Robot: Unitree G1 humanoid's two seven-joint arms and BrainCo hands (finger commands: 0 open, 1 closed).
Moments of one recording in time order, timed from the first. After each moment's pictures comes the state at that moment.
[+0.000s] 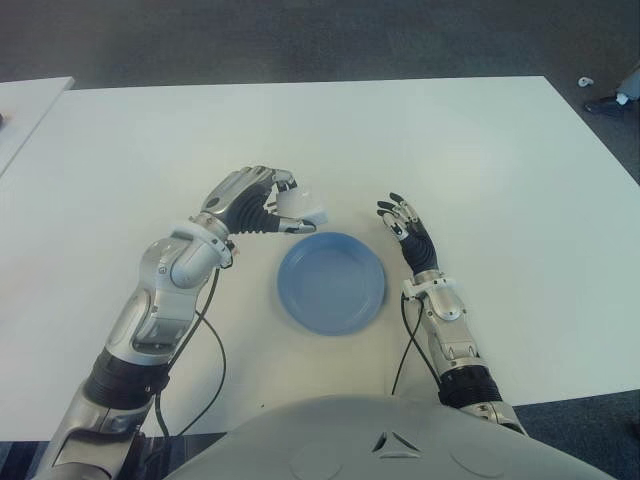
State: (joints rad) left arm 0.00 0.51 -0.17 -0.44 0.57 0.08 -0.32; right arm 0.01 -0.04 0.06 0.32 -0.02 -0.30 0.09
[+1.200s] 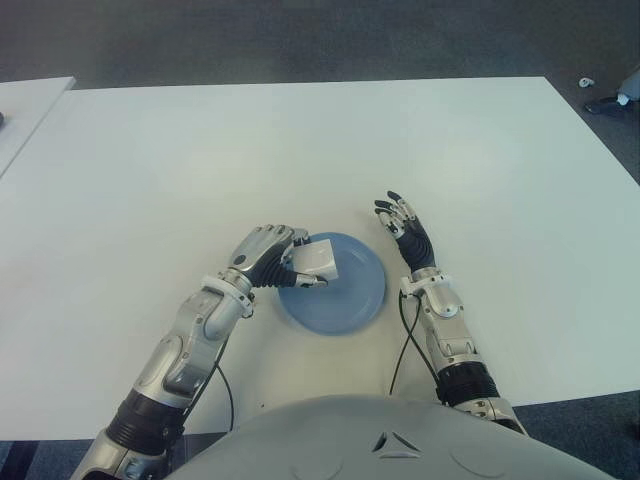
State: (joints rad) left arm 0.18 0.43 -0.30 -0.28 0.75 -0.08 -0.12; right arm -0.01 -0.02 0.06 0.33 -0.03 -0.30 0.09
